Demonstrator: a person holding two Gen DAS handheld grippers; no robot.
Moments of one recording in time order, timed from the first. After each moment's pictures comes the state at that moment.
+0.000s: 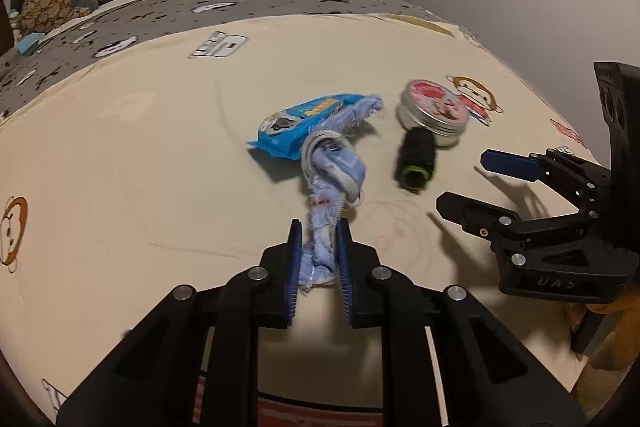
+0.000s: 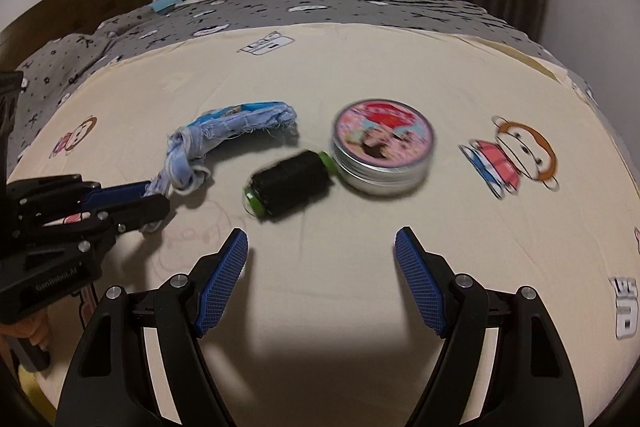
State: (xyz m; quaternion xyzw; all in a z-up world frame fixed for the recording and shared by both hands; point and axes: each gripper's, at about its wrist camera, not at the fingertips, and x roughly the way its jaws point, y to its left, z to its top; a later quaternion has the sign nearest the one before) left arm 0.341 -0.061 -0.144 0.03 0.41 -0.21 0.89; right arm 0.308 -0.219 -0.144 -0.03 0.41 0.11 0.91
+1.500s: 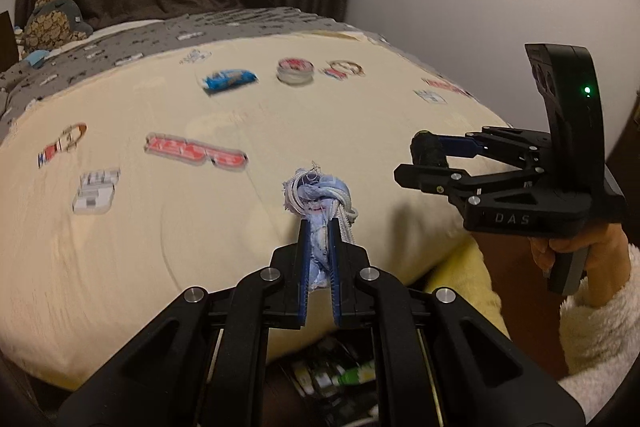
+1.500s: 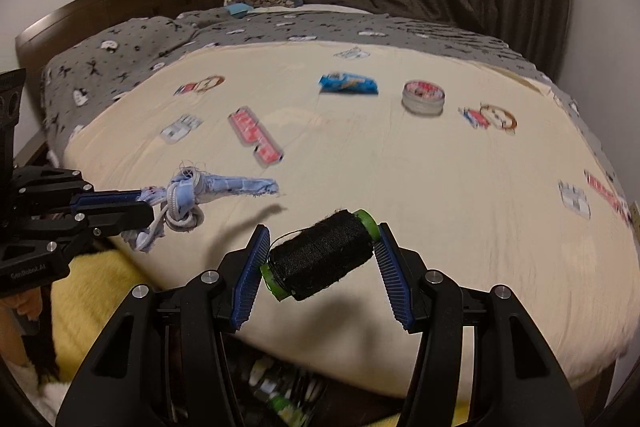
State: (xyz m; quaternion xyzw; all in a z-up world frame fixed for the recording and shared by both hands) left arm 0.049 -0.040 -0.094 0.03 0.36 -0.27 0.89; right arm 0.058 -0.226 -0.102 -0.05 0.37 0.18 0.91
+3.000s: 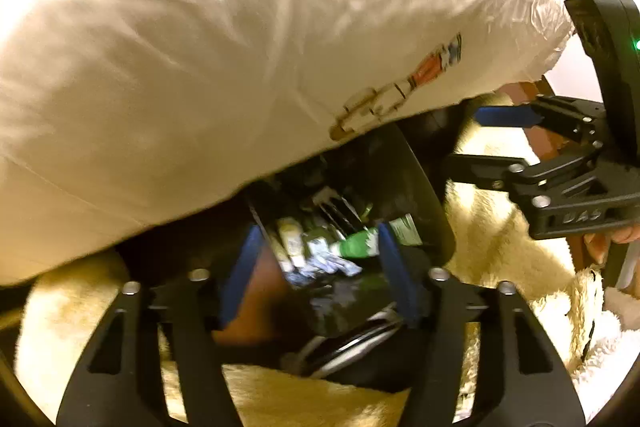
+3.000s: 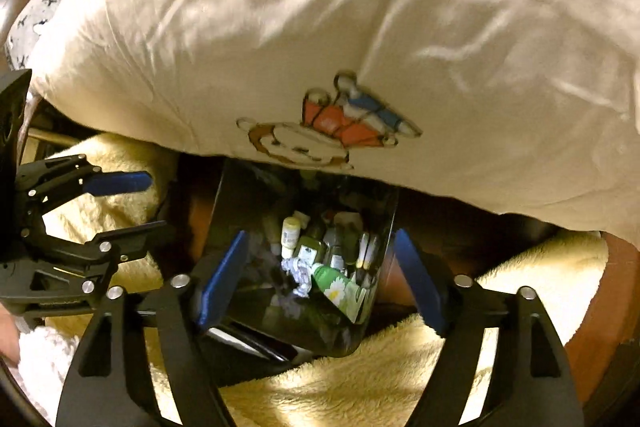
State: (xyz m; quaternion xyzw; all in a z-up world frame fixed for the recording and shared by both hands) left arm 0.030 -0.050 -0.292 0.08 0.57 -0.23 0.78; right arm 0.016 -0.214 -0.283 0.02 0.57 0.16 0.80
